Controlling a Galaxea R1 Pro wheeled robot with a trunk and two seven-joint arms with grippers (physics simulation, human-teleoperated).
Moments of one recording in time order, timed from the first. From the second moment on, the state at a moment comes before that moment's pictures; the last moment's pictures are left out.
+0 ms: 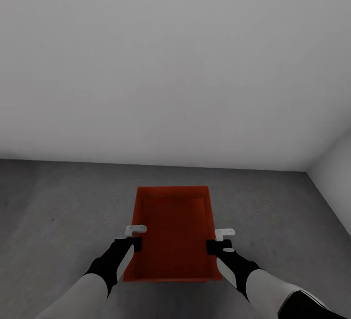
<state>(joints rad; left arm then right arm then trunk) -0.66 -0.12 0.00 -0.49 0.02 0.39 0.21 -0.75 0.07 0.65 -0.19 -0.58 0.00 -0.20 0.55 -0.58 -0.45</state>
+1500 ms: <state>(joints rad) -0.66 -0.12 0.00 -0.49 0.03 0.38 0.21 -0.75 0.07 0.65 -0.19 -0.58 -0.01 -0.21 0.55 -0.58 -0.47</state>
